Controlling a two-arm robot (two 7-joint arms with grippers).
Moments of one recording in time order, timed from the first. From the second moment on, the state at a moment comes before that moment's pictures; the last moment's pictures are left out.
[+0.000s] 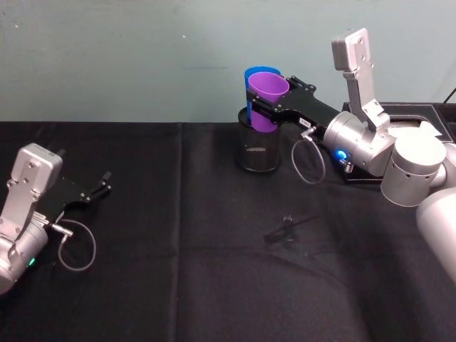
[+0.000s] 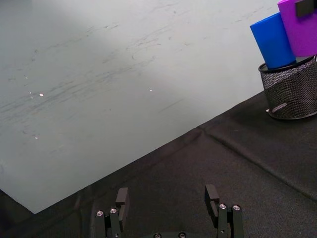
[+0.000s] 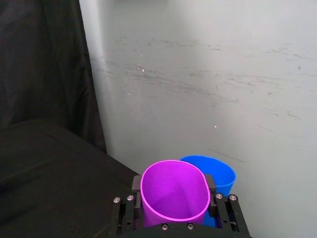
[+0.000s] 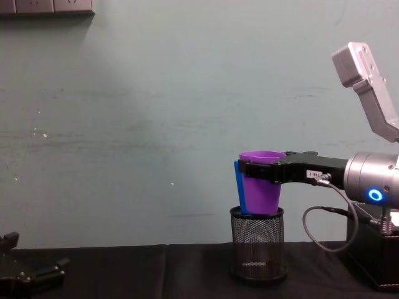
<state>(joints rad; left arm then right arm) -0.20 0.60 0.45 -1.41 -0.25 -0.12 0.03 0.68 0.21 -0.40 -0.96 0.32 -0.06 0.50</state>
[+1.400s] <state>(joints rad) -0.20 0.60 0.45 -1.41 -0.25 -0.12 0.03 0.62 0.24 -0.39 -1.07 0.33 -0.03 0.50</state>
